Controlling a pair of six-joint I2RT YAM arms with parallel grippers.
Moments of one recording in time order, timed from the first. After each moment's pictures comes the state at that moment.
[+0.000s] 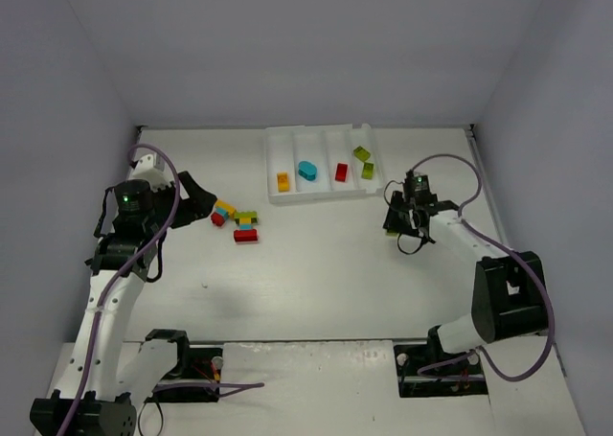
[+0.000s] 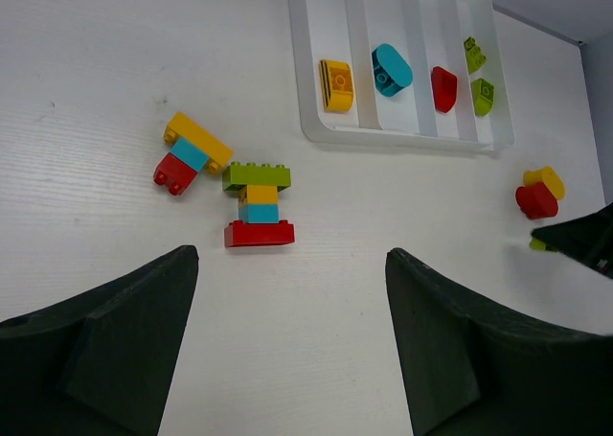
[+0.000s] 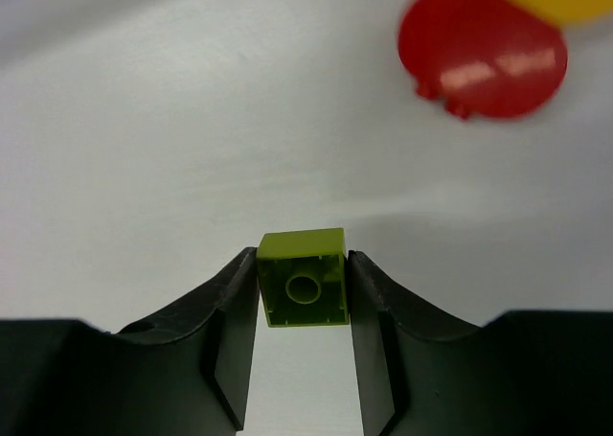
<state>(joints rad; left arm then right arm) -0.04 0.88 0.94 -0.50 0.21 -0.44 0.18 1.45 0.80 -0.36 0.03 0.45</state>
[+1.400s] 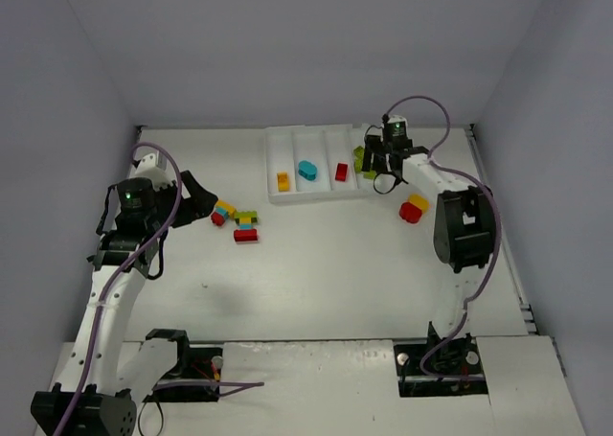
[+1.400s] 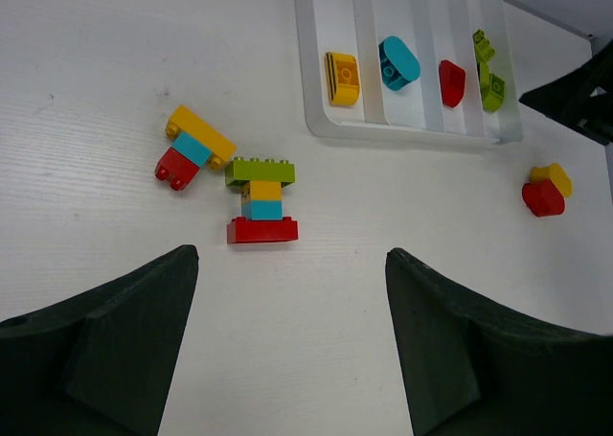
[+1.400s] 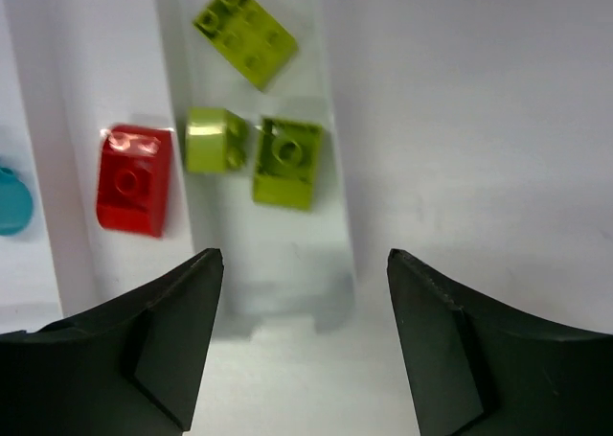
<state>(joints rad) -0.04 0.90 0.94 -0.50 0.21 -0.44 0.20 2.06 1.55 -0.27 0.07 0.23</state>
